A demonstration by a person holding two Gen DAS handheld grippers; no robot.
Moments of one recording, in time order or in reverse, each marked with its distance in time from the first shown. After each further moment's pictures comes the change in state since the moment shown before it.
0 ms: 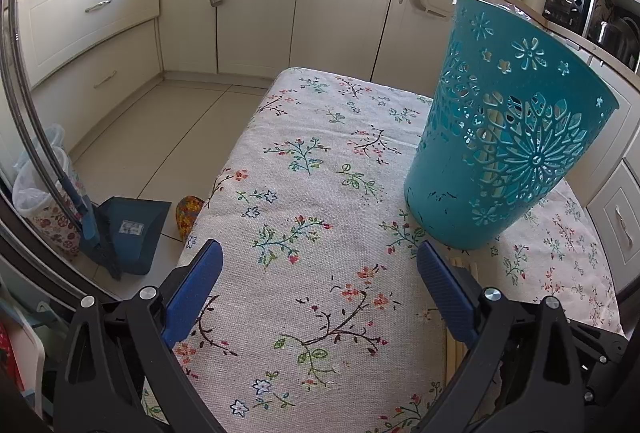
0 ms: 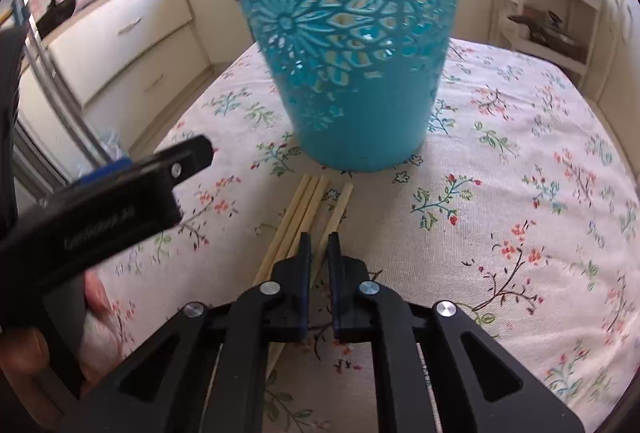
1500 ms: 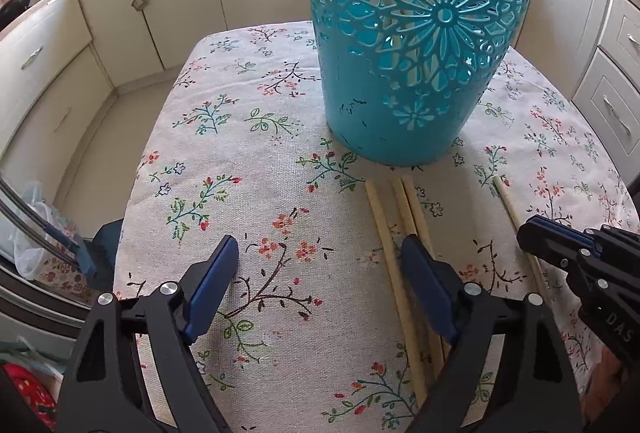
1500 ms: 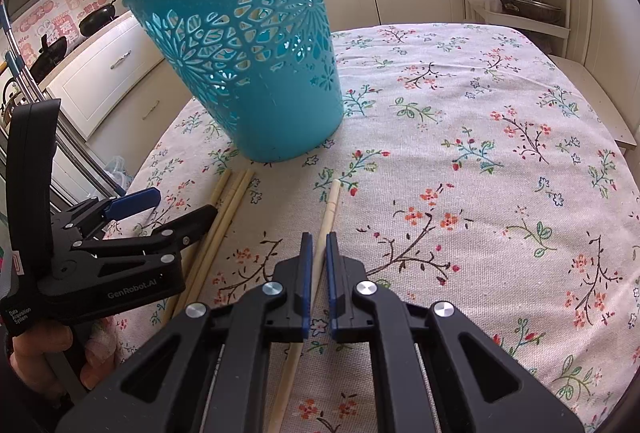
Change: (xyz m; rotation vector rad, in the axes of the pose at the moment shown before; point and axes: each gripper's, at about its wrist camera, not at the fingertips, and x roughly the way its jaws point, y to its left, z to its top) left arm 0.018 -0.055 -0.021 0.299 0.172 -0.038; right arm -0.021 -0.064 -0.022 0.155 -0.034 0.060
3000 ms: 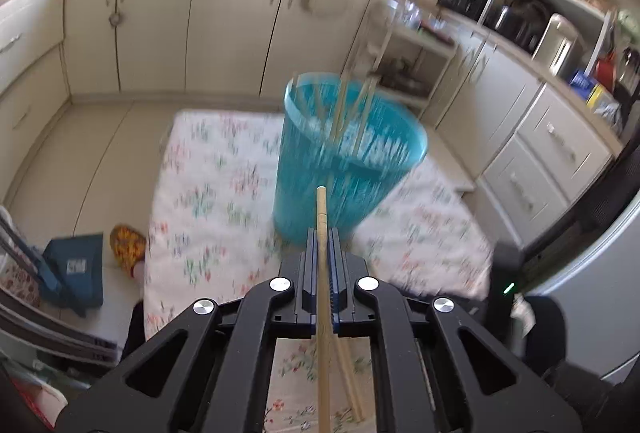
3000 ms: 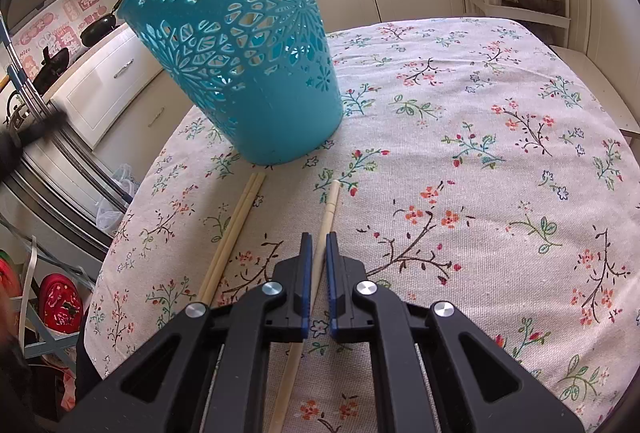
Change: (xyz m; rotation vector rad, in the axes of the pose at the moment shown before) left arm -0.138 0.046 0.053 -0.114 -0.186 -0.331; right arm -0.001 -0.009 0.001 0.029 -0.004 0.033
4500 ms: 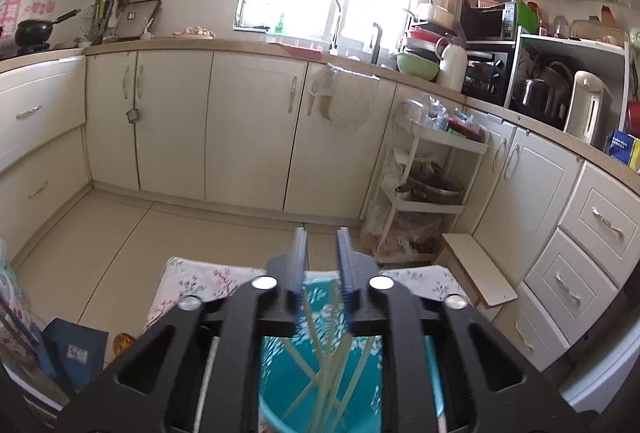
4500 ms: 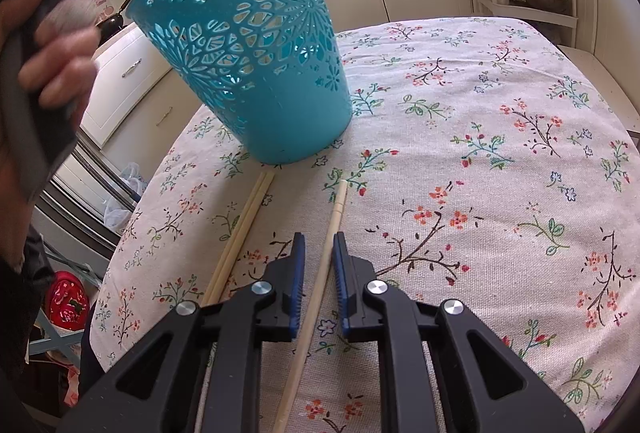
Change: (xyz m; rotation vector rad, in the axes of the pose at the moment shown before) left arm 0.068 -0.033 0.091 0.020 -0.360 0.163; right arm 0.001 -0.001 -0.002 -0.008 0.002 0.038
